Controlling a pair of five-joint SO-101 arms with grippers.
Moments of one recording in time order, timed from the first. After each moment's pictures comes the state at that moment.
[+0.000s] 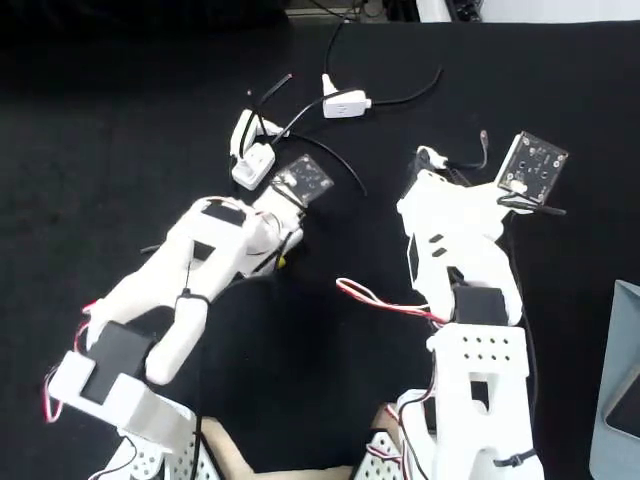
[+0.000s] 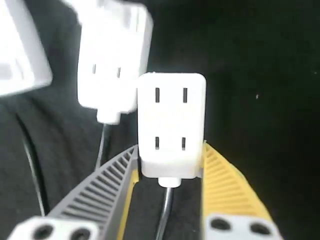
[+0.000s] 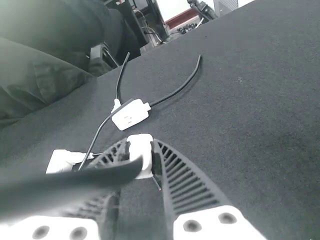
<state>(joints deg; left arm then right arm) 15.1 2.0 33.5 40.7 -30.0 2.5 -53.5 61.3 24.4 -22.5</state>
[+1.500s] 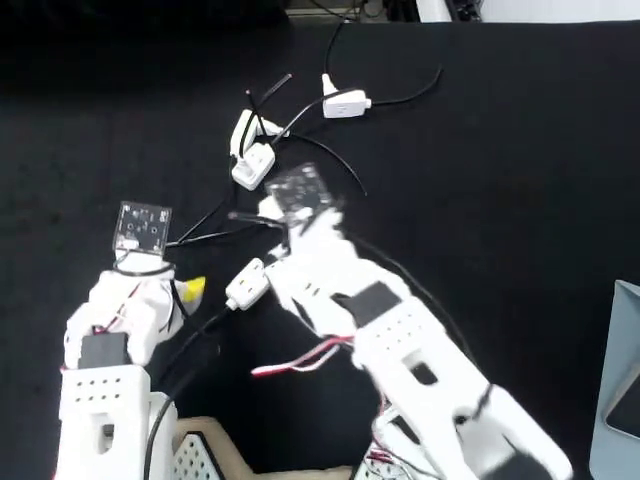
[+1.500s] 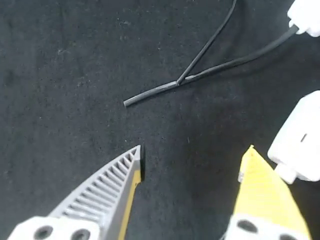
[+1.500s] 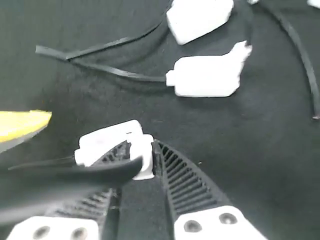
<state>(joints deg) -11.8 -69.7 81.7 45.1 -16.2 -34.3 -36.1 59.6 35.3 -0.5</state>
